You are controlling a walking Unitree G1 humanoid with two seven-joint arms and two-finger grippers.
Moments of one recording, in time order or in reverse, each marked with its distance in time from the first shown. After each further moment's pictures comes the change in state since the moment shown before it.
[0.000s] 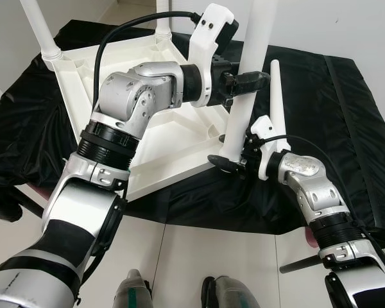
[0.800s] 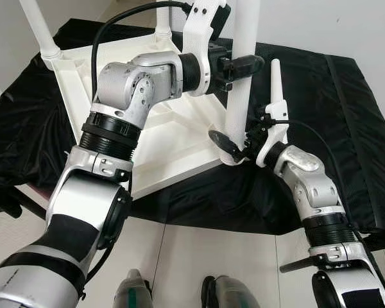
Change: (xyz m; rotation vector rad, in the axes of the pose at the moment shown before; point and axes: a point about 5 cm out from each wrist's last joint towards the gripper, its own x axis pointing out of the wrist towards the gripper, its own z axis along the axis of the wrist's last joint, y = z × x) left arm 0.000 0.012 0.010 -0.069 -0.046 0.119; right arm 0.000 -0.010 0.022 0.164 -0.158 -0.246
